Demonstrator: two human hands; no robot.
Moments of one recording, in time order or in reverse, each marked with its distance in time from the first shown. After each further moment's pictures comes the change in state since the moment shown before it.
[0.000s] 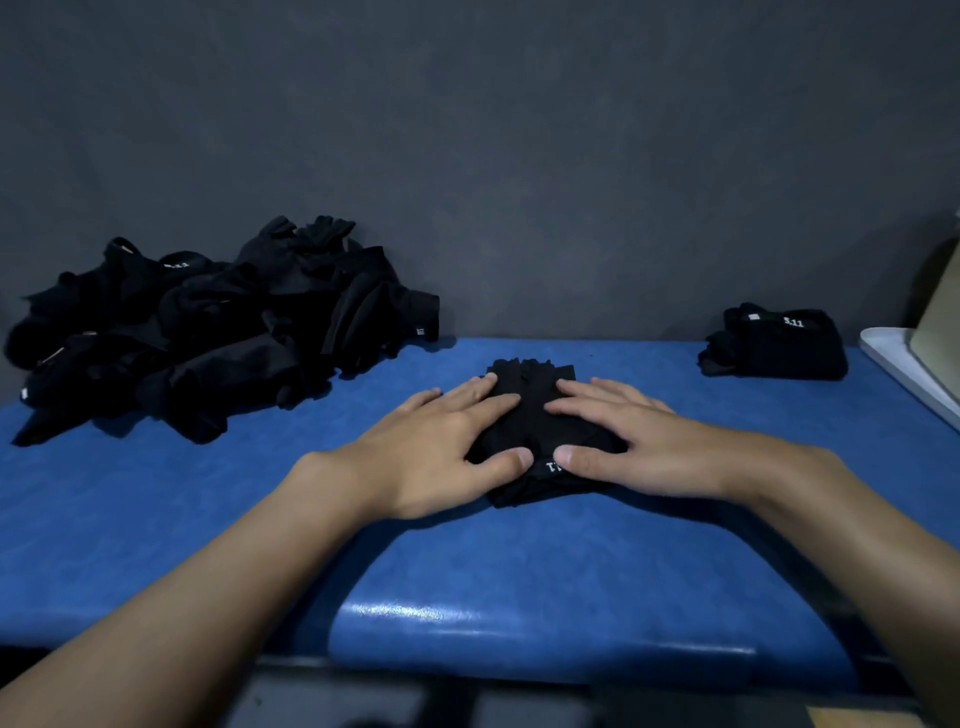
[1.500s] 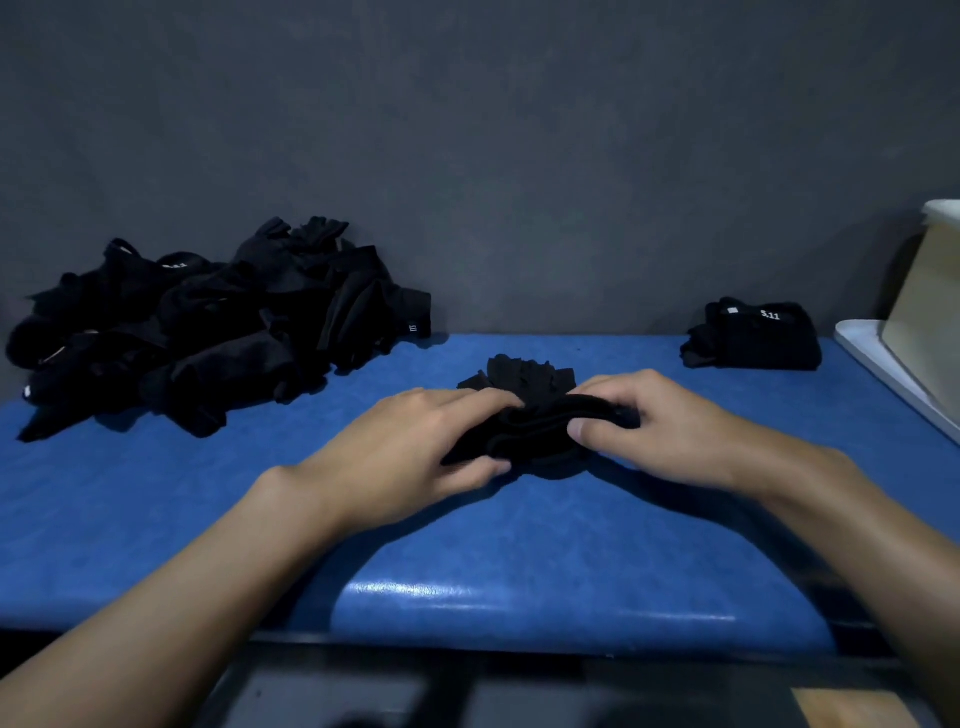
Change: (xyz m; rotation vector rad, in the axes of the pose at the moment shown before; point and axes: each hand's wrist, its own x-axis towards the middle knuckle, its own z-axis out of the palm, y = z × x) left_hand -0.031 0.011 -0.011 -0.067 0.314 0.282; right_hand -0.021 -0.001 -0.007 0.324 0.190 -0.128
